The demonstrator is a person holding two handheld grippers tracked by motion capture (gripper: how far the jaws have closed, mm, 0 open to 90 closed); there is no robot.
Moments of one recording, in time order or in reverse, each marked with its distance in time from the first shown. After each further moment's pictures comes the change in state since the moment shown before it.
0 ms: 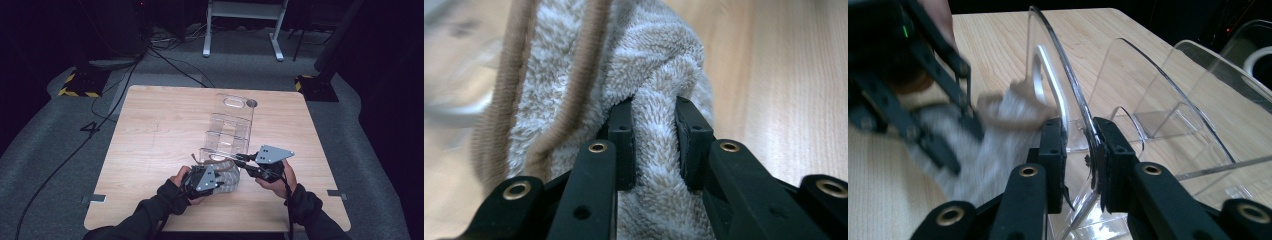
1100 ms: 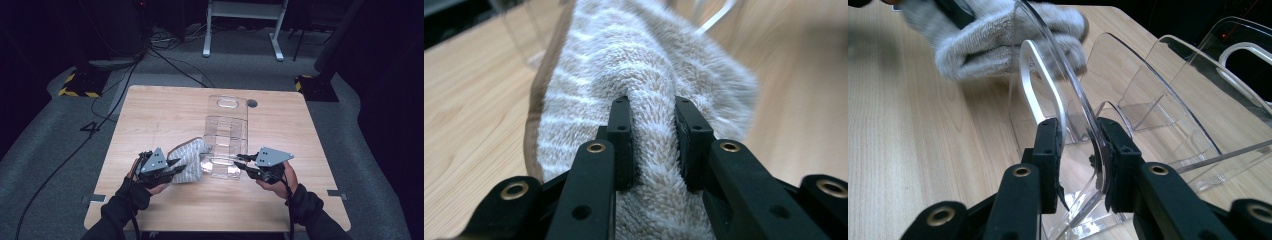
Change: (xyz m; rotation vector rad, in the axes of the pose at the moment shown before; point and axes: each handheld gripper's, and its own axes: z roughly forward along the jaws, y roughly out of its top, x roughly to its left) left arm 0.041 -0.053 -0.080 -0.090 0.058 -0.291; right arm 0.003 -0.001 -0.002 0.014 -0.010 -0.056
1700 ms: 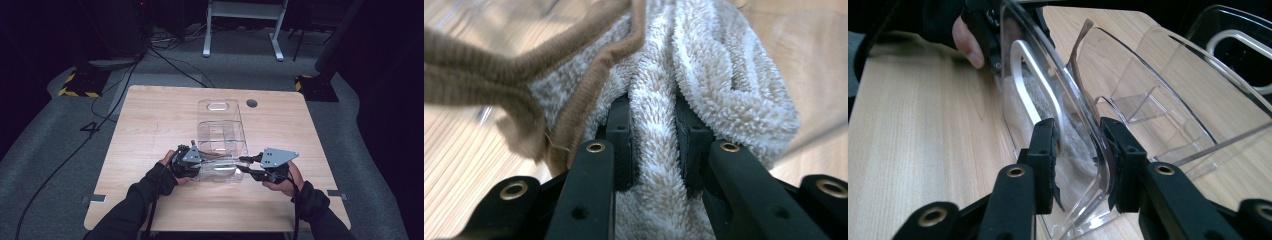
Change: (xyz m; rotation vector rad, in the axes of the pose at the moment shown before) left arm 0.023 0.001 0.104 0.260 -0.132 0.103; right arm -0.007 -0.005 -0.009 -0.009 0.094 -0.052
